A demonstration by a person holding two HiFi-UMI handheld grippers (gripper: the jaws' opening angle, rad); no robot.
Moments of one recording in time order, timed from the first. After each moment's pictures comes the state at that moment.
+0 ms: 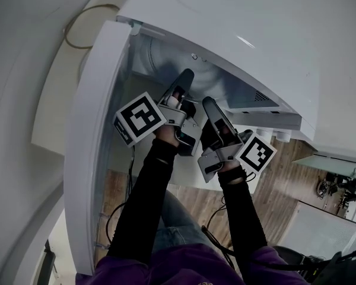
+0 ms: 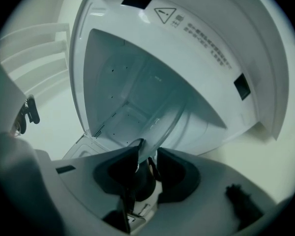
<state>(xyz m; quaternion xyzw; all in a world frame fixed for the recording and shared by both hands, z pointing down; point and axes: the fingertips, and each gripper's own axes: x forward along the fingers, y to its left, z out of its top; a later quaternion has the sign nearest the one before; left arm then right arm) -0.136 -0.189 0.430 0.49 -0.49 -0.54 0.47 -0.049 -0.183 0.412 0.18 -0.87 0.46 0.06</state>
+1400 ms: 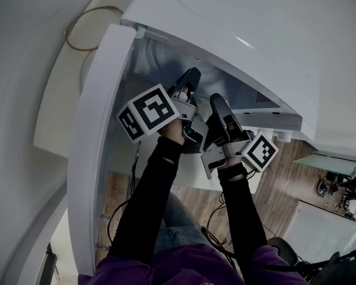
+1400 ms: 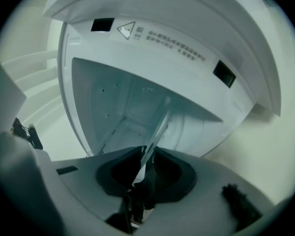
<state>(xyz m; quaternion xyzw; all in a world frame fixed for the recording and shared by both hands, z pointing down) -0.135 -0.194 0.418 0.51 -0.53 -0.48 0.49 -0.043 -0.193 0.401 0.20 -0.82 0.54 -0.03</state>
